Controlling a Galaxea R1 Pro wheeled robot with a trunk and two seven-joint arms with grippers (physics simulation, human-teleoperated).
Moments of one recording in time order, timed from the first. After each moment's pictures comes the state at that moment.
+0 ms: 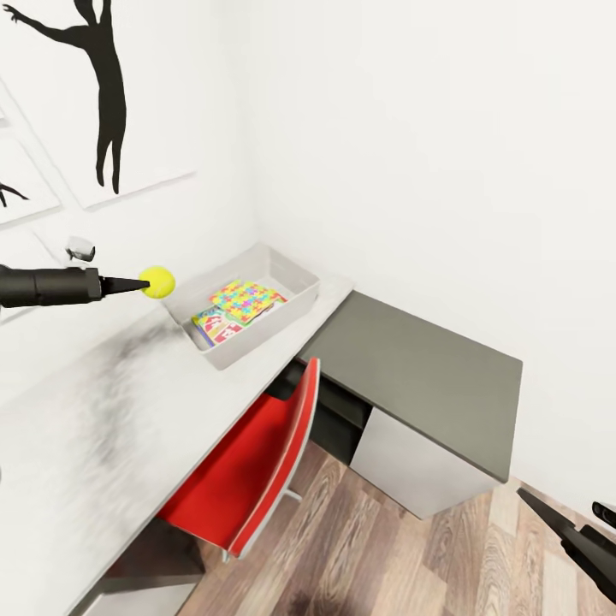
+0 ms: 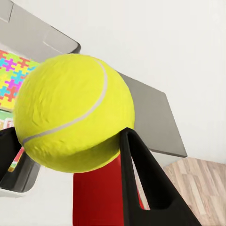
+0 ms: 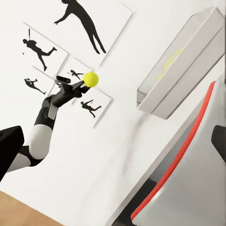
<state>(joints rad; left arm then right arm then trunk) -1.20 0.46 0.22 -1.05 -0.22 1.00 -1.56 0.13 -0.26 -0.59 -1.55 -0.79 0.63 1.44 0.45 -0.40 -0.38</state>
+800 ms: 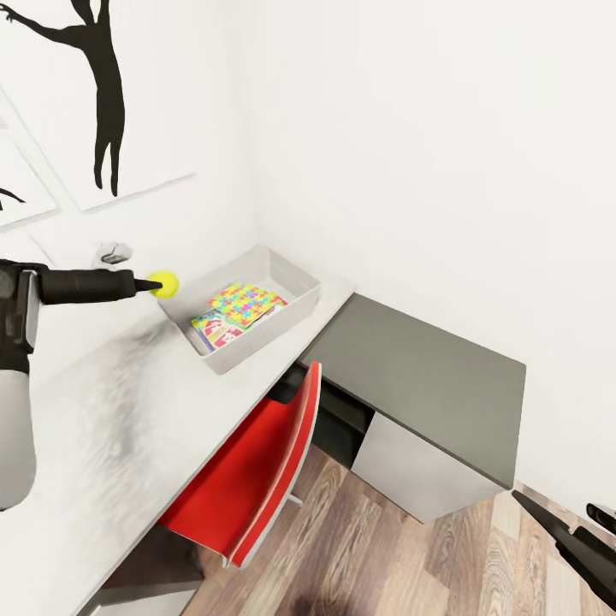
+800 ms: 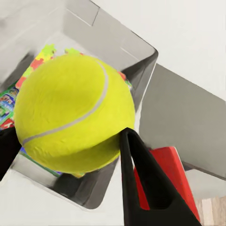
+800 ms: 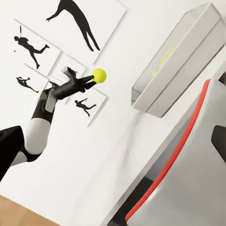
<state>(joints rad) -1.21 0.36 0.22 -1.05 -0.21 1.02 -1.14 0.13 -0.24 -0.59 -1.55 -0.76 0.63 1.43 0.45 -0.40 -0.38</state>
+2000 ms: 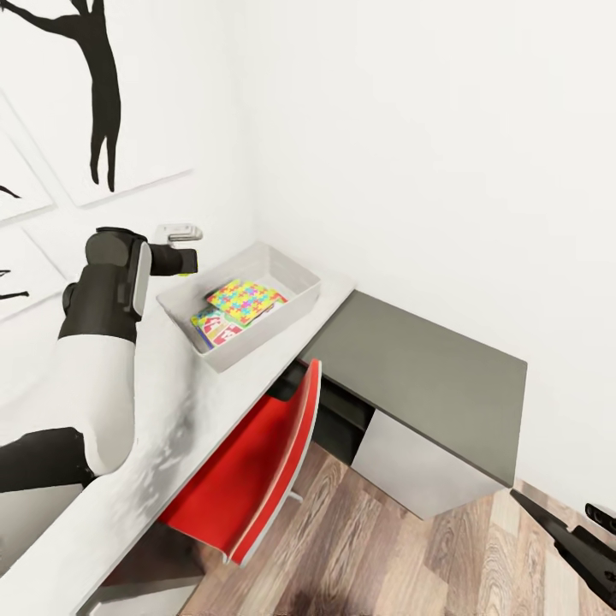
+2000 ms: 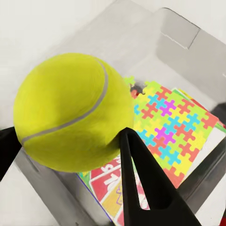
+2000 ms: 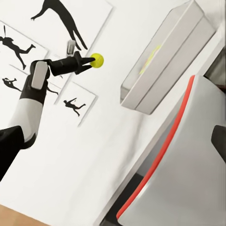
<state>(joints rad) -1.33 0.02 0.14 -1.03 -0.21 1.02 -0.22 0.13 -0.24 -0.59 -1.55 -0.76 0.63 1.39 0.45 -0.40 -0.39</state>
